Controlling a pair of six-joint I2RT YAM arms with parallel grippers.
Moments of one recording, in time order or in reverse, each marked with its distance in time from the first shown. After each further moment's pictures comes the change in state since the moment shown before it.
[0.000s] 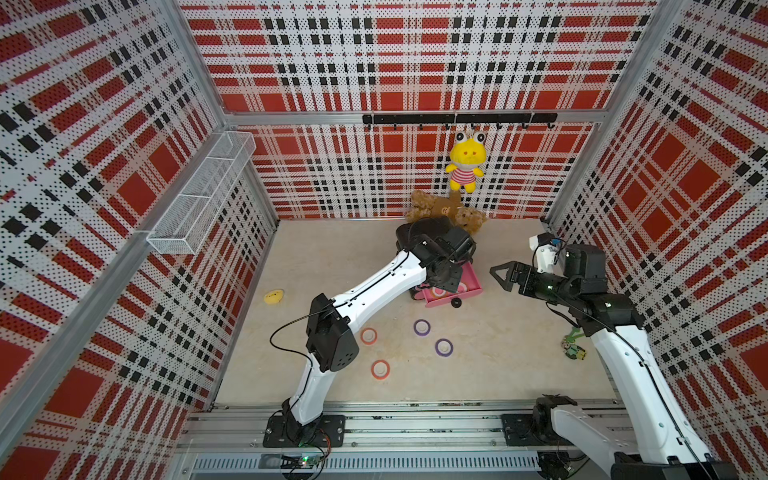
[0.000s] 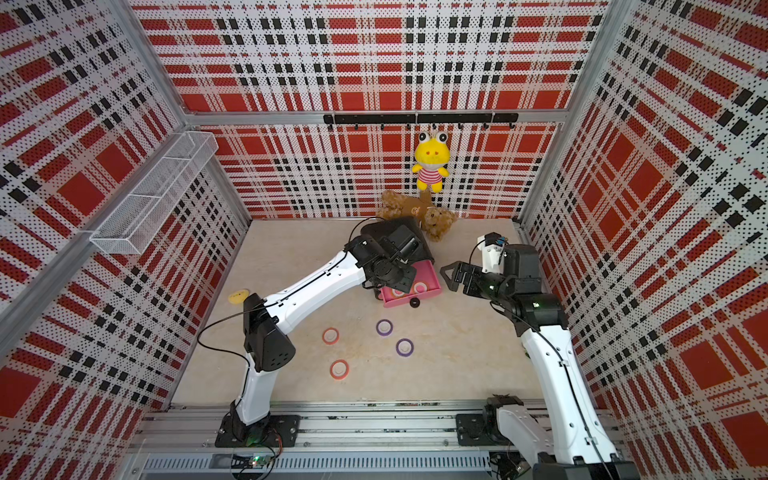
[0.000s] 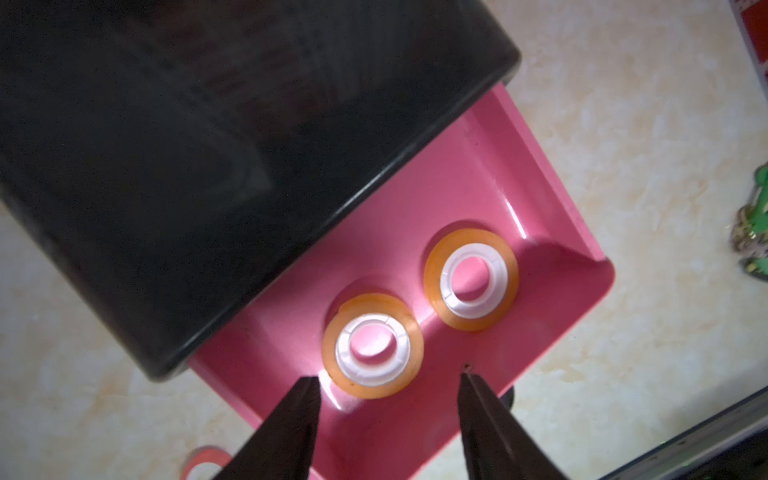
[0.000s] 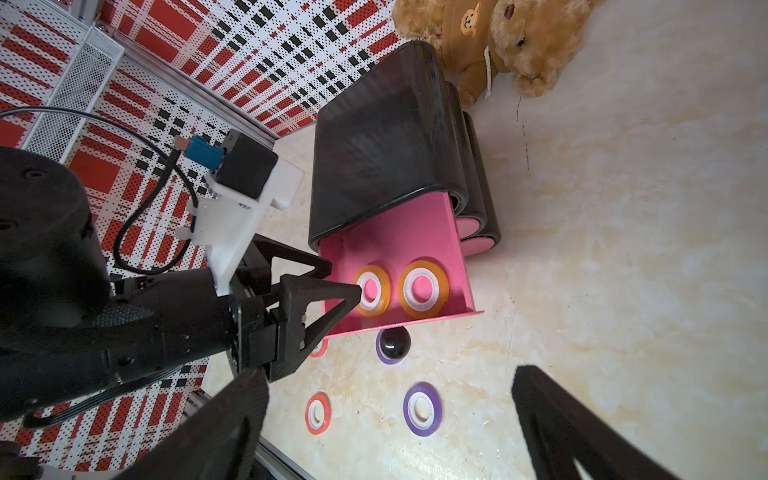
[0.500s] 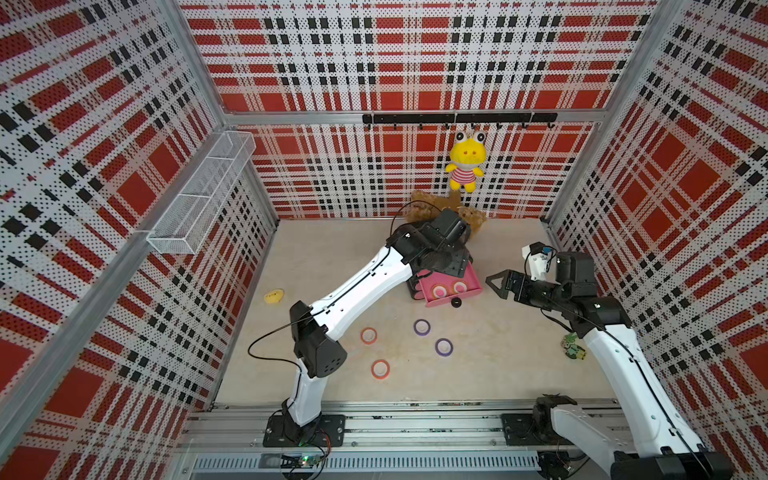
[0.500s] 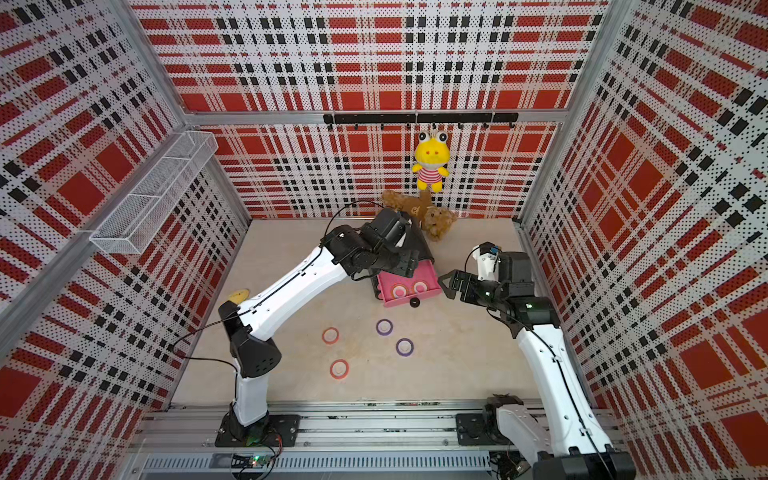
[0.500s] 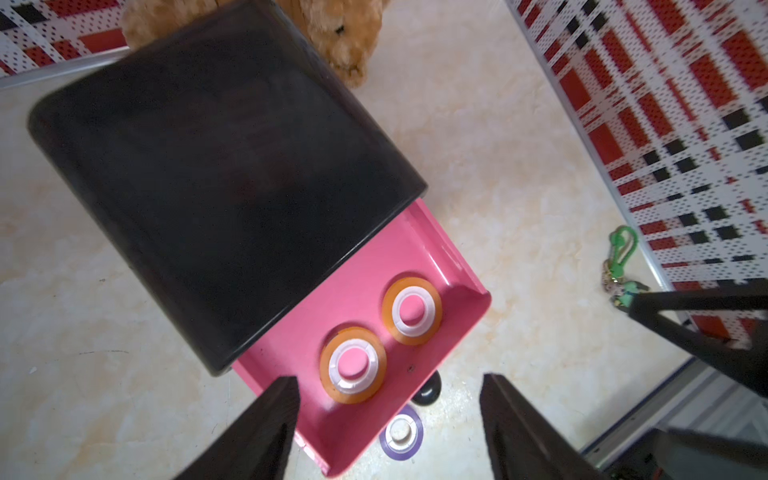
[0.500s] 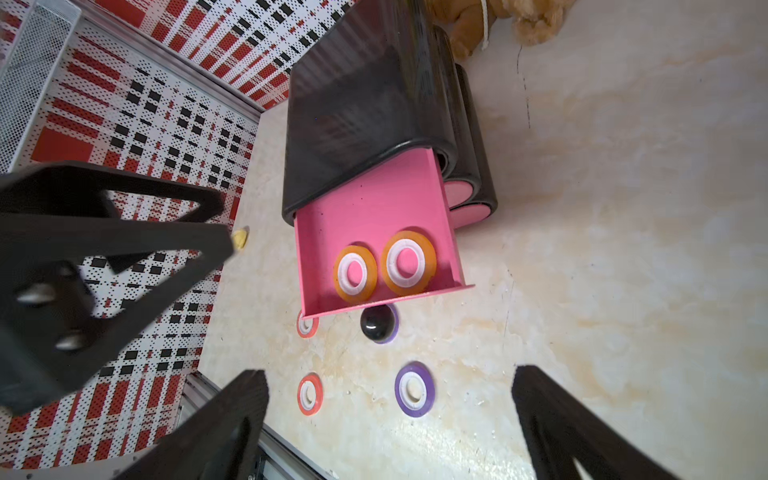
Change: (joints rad) left arm 0.037 -0.176 -0.014 0.116 0.045 -0.005; right arm 0.032 0.003 -0.115 0.031 -0.005 -0.022
